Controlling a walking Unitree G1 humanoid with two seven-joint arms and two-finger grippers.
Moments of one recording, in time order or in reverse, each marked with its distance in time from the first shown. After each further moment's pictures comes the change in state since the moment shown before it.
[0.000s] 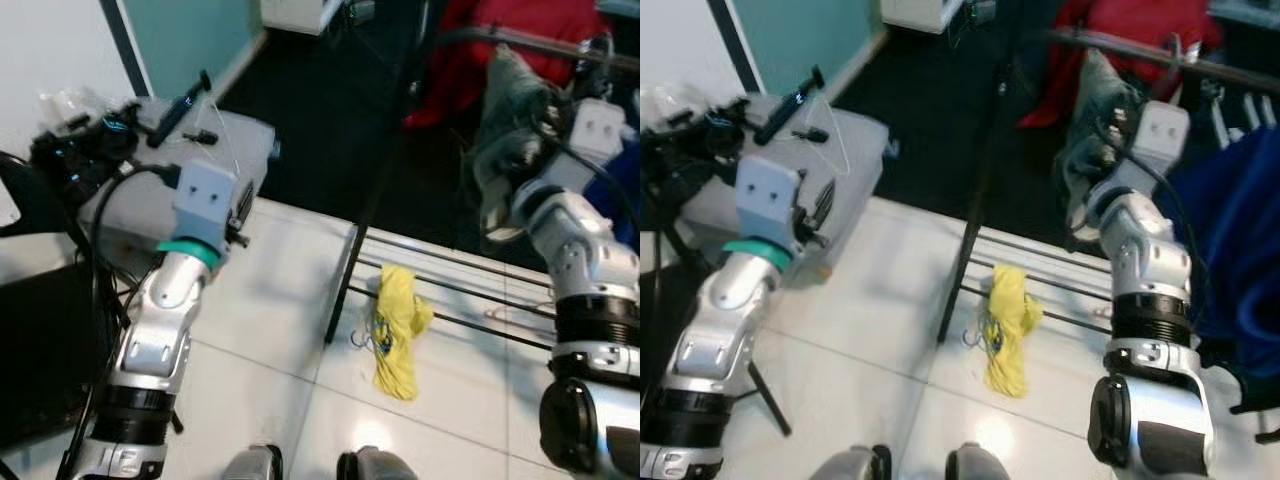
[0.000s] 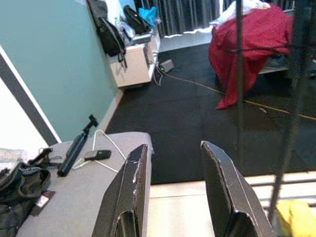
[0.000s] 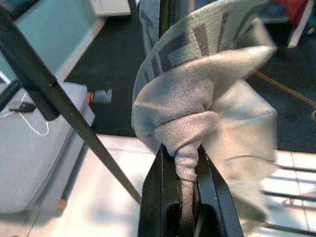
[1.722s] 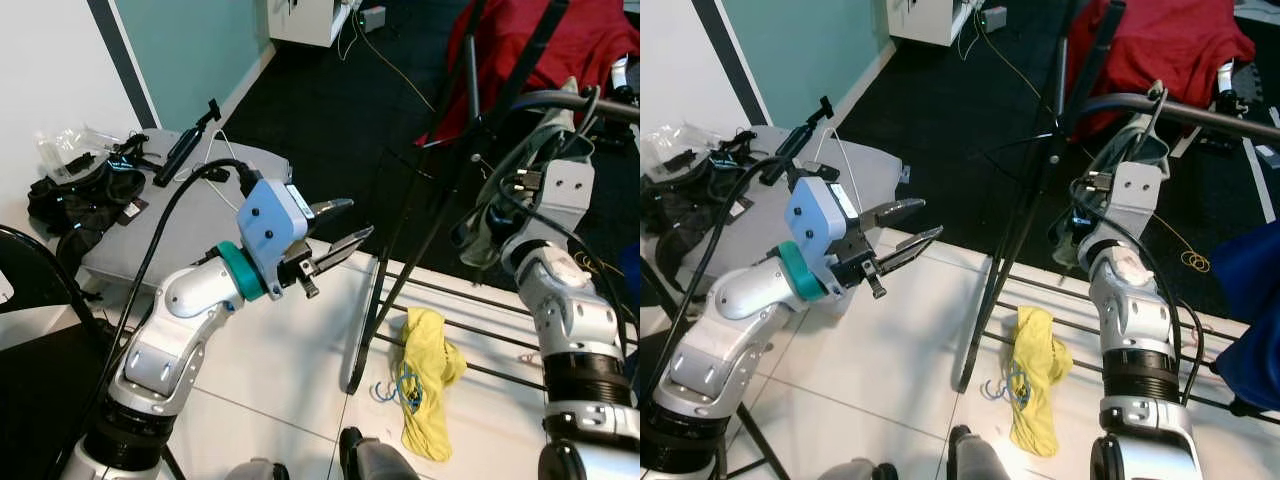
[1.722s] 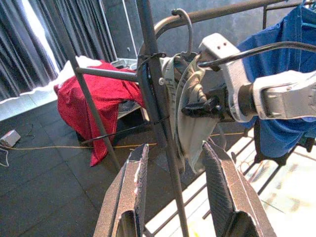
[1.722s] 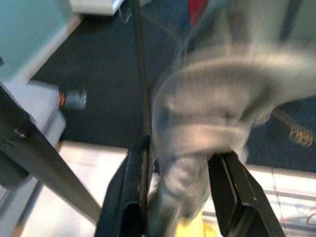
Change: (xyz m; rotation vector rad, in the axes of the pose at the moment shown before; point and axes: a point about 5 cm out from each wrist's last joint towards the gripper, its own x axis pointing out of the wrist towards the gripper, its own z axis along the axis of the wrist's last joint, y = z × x) left arm -0.026 -0.062 0.055 -0.078 -0.211 -0.747; right arm -0.033 -0.008 -0.045 -0.148 -0.061 -0.078
